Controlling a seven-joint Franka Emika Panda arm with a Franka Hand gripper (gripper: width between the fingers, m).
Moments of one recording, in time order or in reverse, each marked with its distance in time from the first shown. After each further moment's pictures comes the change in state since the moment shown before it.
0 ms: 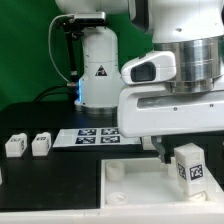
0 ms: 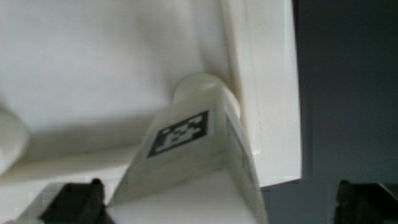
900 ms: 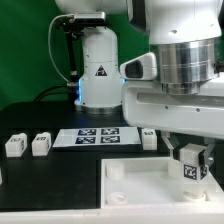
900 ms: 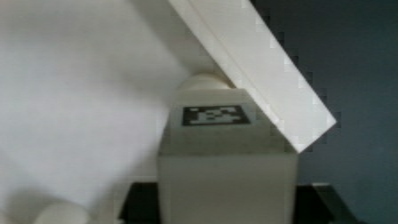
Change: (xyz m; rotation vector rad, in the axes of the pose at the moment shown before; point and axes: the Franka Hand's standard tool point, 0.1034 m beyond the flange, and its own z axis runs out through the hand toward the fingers) arm -0.002 0.002 0.002 0.000 -0.005 0.985
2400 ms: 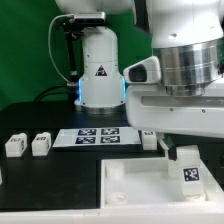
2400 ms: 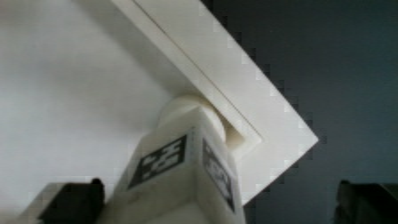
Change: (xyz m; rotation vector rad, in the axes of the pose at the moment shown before) arm 0.000 -0.004 0.001 0.036 0.000 -0.532
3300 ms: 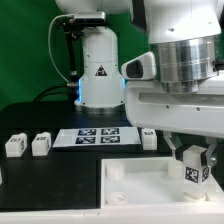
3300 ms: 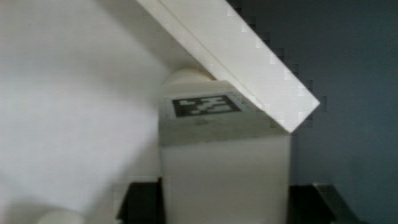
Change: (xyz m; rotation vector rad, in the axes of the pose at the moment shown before) arm 0.003 0.000 -0.003 -0.006 0.012 0.381
